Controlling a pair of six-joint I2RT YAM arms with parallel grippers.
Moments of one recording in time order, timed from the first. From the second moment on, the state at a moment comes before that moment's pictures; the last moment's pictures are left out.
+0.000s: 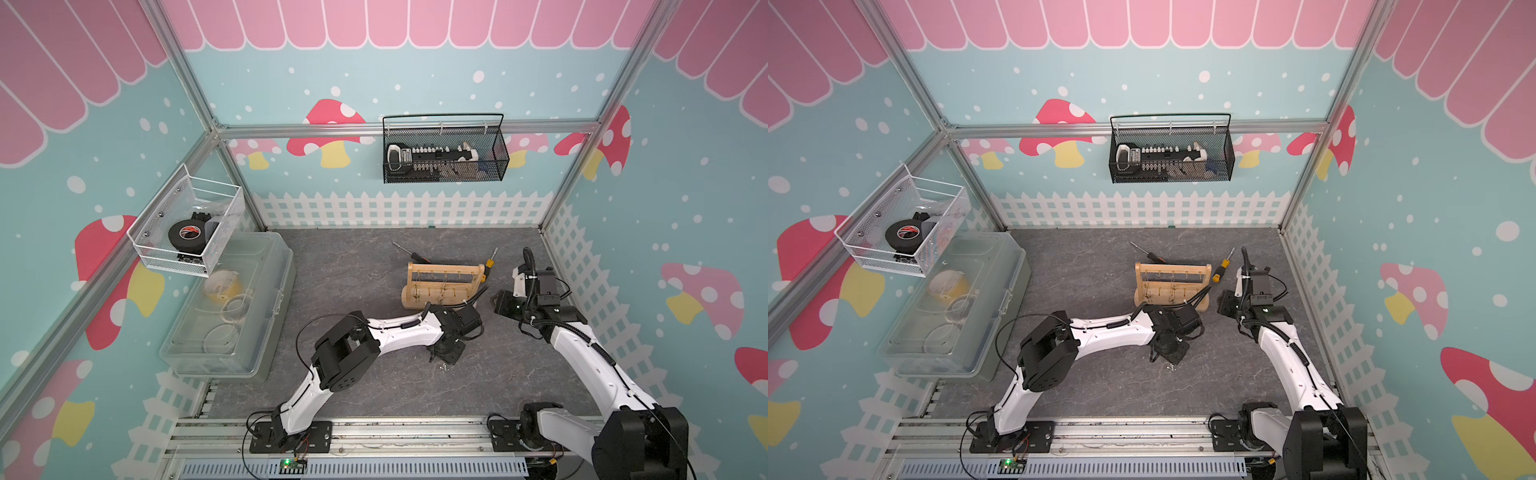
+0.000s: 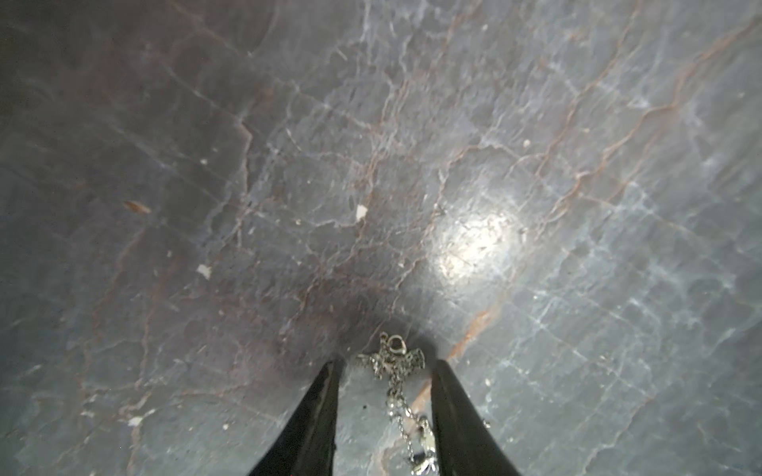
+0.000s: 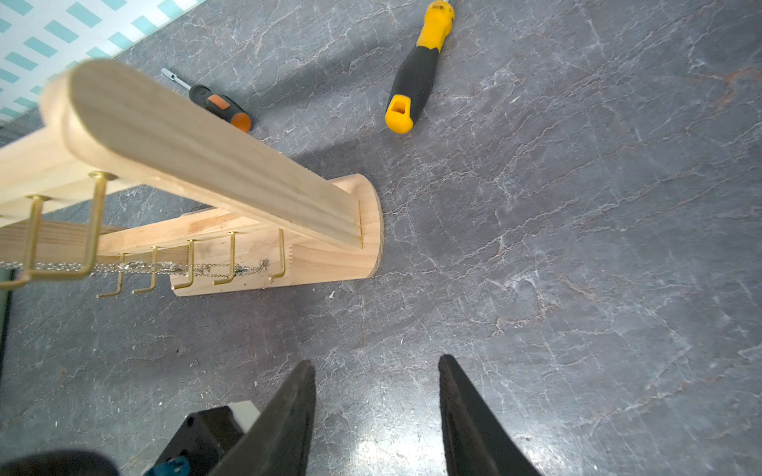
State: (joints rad) left arm -1.08 2.19 1.68 -0.84 -0.01 -0.40; right arm 0.06 1.13 0.79 -0.51 -0.15 0.36
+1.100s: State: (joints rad) left arm -1.09 2.22 1.74 -0.99 -0.01 -0.36; right arm 0.06 1.13 0.79 -0.49 -0.15 0.36
